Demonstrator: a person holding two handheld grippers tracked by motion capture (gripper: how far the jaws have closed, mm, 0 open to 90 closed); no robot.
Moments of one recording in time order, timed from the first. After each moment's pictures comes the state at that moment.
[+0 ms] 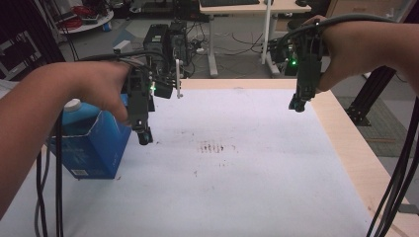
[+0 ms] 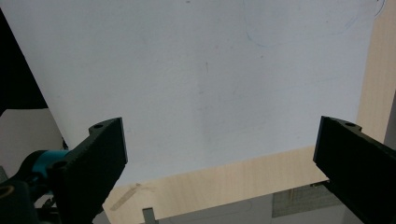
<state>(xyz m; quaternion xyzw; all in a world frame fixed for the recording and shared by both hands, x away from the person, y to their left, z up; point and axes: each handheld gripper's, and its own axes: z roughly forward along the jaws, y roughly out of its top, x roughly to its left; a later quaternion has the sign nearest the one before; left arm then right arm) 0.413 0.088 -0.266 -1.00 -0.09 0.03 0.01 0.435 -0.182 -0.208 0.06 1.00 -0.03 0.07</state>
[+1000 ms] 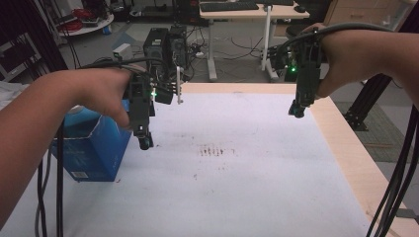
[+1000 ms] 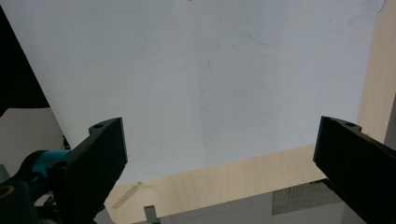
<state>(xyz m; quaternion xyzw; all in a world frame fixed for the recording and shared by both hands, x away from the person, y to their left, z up) 0.410 0.092 -0.268 -0.99 -0.10 0.03 0.00 0.431 -0.179 -0.208 0.06 1.00 -0.03 0.07</state>
